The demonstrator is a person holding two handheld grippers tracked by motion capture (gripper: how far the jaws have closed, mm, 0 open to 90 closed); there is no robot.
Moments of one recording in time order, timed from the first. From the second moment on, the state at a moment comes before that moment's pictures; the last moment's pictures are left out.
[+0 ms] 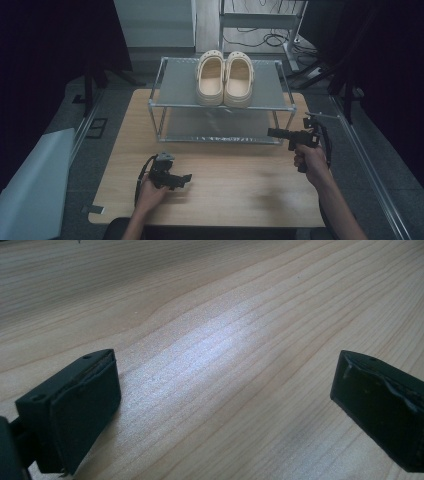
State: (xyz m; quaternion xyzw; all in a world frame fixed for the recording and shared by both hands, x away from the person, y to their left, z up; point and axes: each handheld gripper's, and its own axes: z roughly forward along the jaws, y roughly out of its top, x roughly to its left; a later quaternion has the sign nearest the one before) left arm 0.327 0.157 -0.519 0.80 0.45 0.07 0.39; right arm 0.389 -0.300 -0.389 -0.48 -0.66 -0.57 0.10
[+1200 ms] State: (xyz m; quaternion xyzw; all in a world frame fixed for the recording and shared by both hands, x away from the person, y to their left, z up) left arm 0.324 0.156 -0.519 0.81 0.44 0.08 0.38; right arm 0.332 -0.303 -0.482 -0.50 -0.72 -0.47 0.01
